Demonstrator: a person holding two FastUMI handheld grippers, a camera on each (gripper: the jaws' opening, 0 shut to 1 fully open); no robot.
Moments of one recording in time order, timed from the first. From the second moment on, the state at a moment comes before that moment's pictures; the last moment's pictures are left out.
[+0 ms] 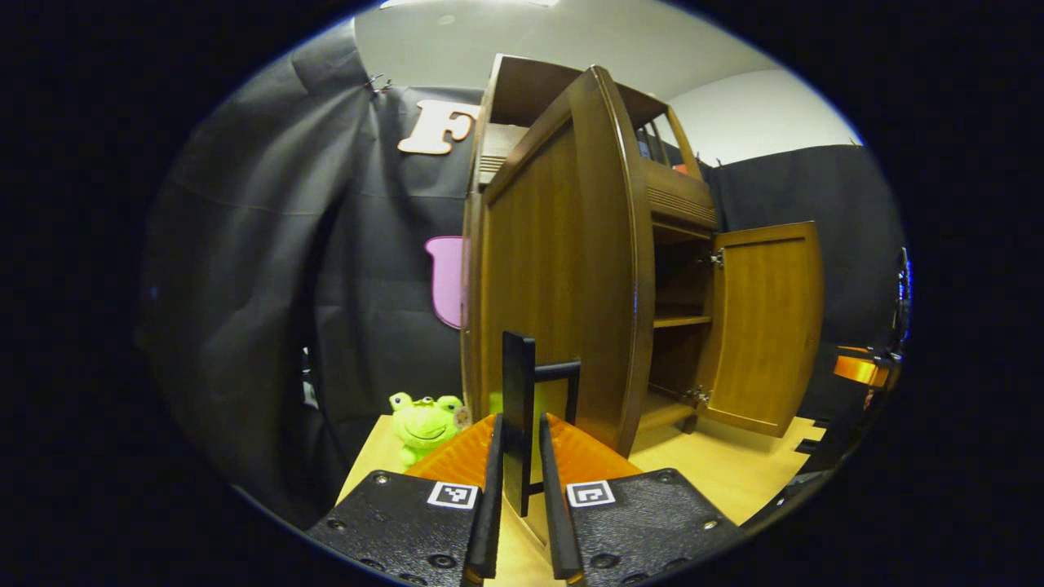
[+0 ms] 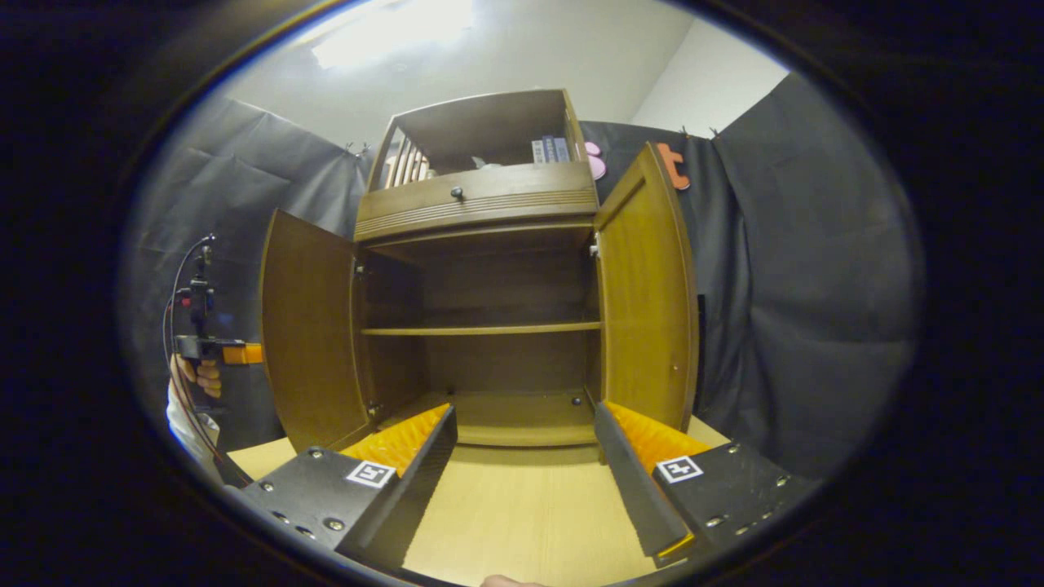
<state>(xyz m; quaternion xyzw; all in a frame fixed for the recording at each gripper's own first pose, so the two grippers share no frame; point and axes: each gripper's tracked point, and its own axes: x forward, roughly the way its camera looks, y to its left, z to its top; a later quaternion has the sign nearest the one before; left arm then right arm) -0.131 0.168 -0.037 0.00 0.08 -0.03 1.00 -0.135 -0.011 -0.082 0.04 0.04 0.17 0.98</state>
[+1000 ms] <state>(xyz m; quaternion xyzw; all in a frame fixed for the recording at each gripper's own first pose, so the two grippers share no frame) -0.143 0.204 -0.044 -0.01 0.11 0.07 0.99 -0.121 -0.007 -0.080 0.02 0.04 0.14 0.99</state>
